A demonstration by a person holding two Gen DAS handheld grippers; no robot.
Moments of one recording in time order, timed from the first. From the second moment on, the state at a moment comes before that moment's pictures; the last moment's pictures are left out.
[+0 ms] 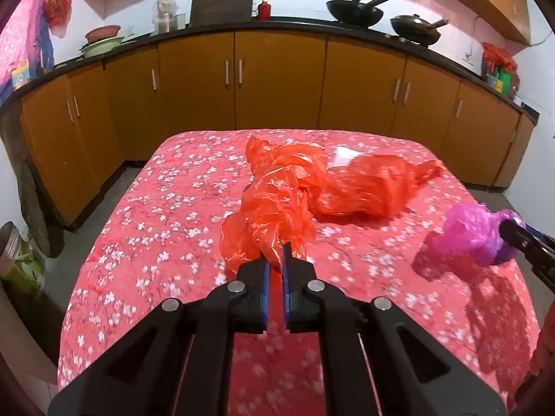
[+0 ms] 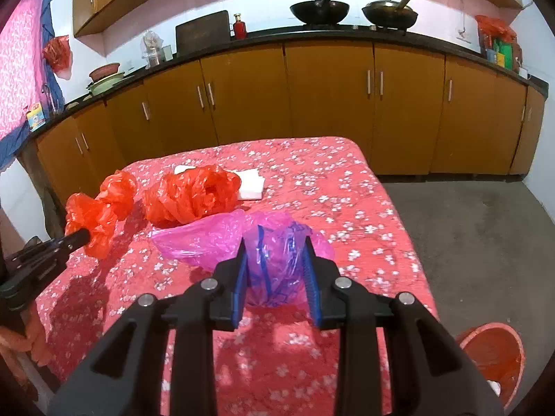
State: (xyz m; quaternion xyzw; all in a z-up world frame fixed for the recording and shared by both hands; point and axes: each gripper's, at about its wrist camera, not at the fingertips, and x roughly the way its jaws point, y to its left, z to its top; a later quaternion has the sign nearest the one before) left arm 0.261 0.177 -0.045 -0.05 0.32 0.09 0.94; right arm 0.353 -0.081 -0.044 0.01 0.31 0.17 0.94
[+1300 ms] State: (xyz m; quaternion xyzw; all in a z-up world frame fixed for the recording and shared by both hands) left arm 0.233 -0.018 -0.002 0.01 0.29 -0.10 0.95; right arm 0.295 -0.256 -0.004 0.05 0.26 0.04 0.96
